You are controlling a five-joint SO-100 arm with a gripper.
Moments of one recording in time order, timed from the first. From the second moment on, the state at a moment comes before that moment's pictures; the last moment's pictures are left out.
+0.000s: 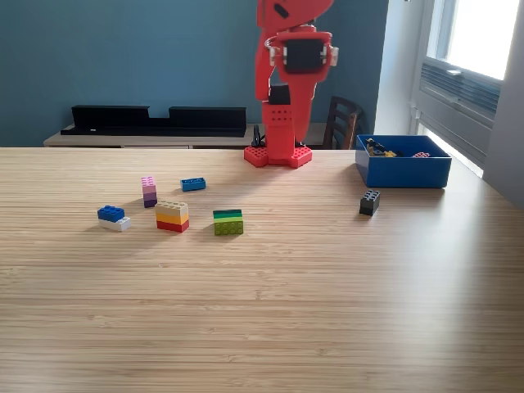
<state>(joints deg) 0.9 73.5 46.1 99.7 9.8</state>
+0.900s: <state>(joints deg) 28.5 73.3 50.5 99.7 7.2</state>
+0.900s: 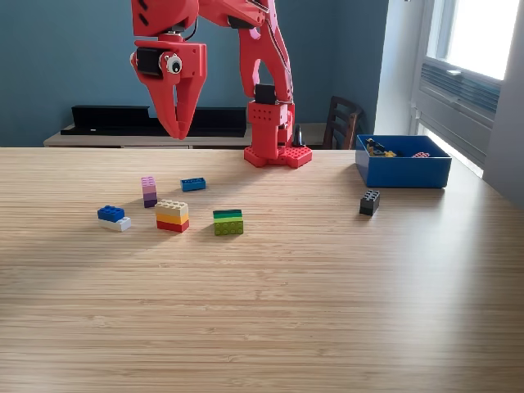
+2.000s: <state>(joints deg) 30.5 70.2 63.2 91.8 -4.7</state>
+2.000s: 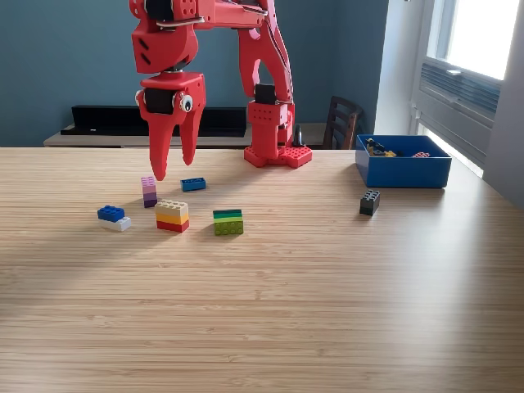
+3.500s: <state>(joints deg) 28.8 46.9 49.9 85.2 -5.8</state>
